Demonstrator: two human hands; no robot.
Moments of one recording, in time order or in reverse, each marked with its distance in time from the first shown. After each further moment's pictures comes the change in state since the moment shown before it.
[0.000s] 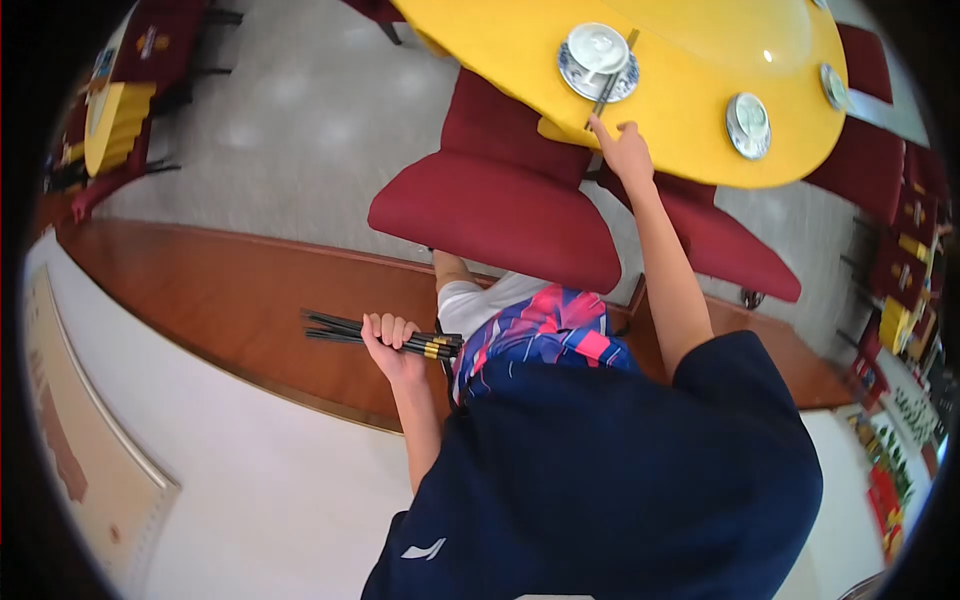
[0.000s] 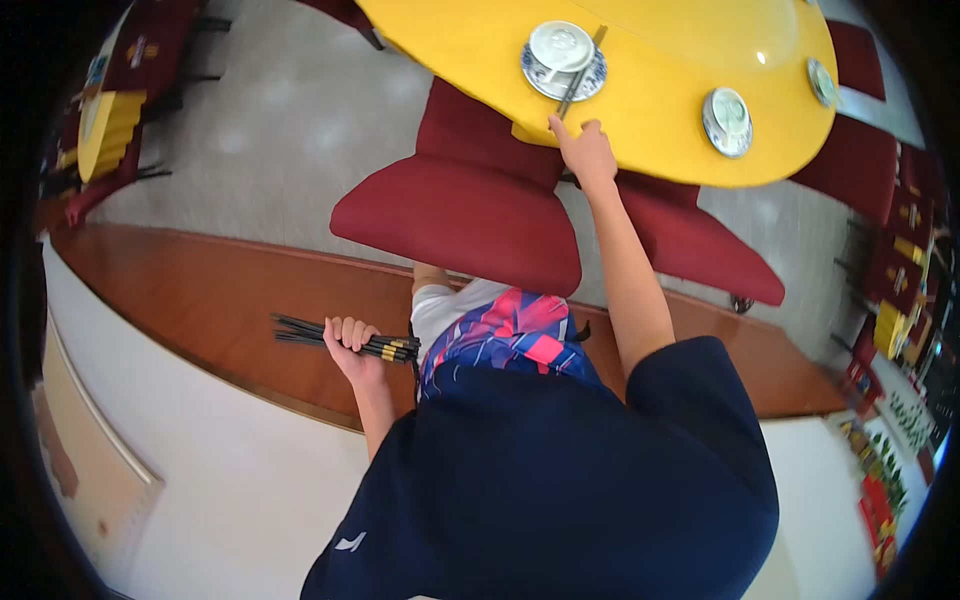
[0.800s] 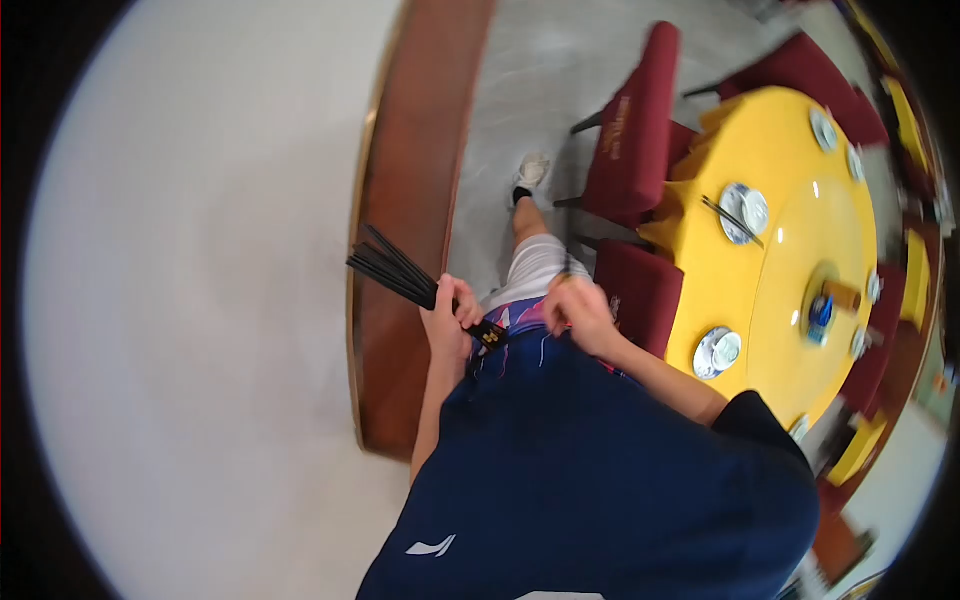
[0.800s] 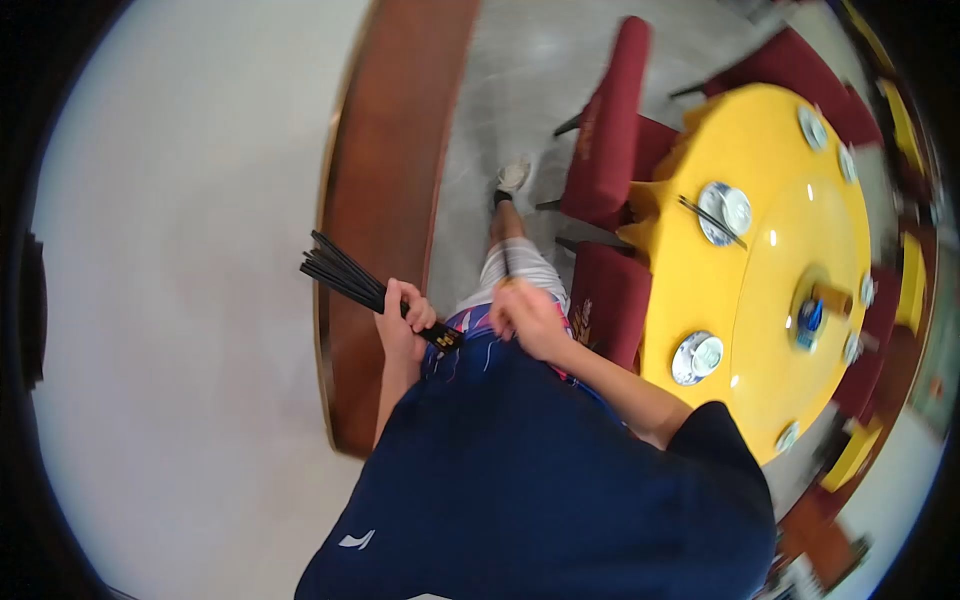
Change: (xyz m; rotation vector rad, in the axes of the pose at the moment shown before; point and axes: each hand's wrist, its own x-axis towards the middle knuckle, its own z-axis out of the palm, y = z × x) left_hand -0.303 -0.447 -0.029 -0.194 0.693 0.844; right_hand -0.221 0.172 -0.147 0.016 -1.895 -0.718
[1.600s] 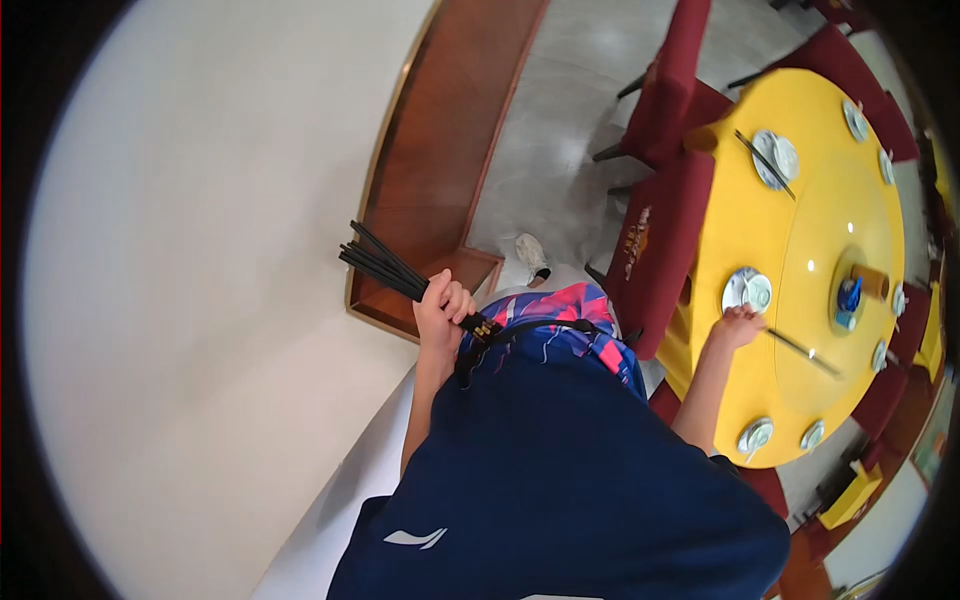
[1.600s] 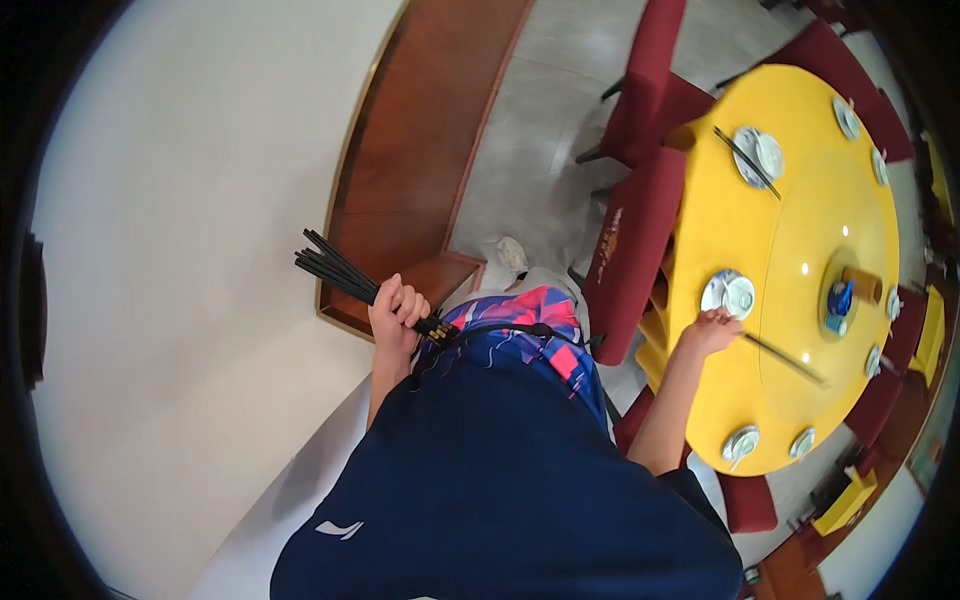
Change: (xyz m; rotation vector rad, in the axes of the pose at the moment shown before) left_hand -0.218 -0.087 -0.161 -0.095 -0.034 0.087; right_hand -0.268 0.176 -0.178 0.561 1.456 -0.493
